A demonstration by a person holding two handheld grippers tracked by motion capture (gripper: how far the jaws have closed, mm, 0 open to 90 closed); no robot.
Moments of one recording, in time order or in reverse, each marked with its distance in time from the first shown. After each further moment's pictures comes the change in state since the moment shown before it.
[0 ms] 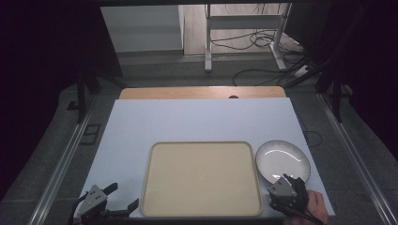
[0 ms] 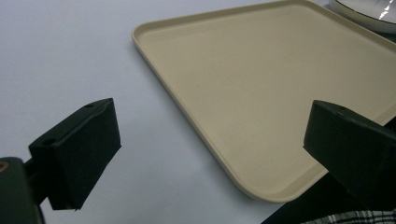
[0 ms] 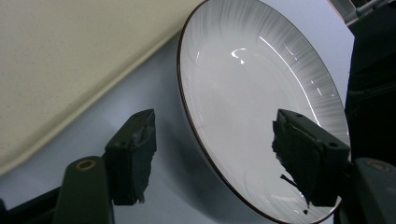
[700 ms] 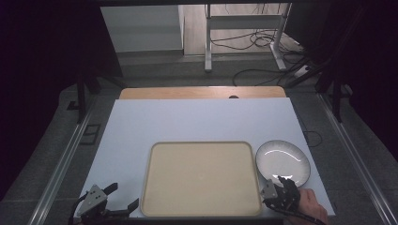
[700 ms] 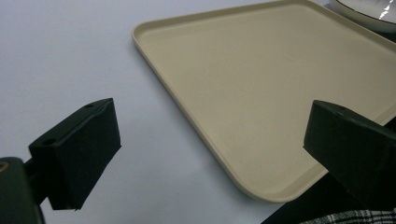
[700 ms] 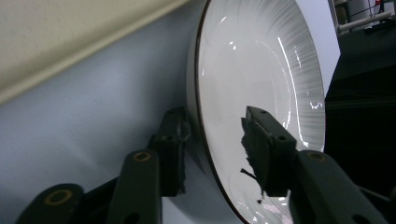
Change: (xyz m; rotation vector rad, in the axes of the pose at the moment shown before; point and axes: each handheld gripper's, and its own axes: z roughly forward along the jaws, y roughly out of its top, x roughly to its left) left arm 0.000 0.000 0.000 0.003 -0.001 -0.002; right arm 0.013 0.006 0.015 0.127 -0.078 -0.283
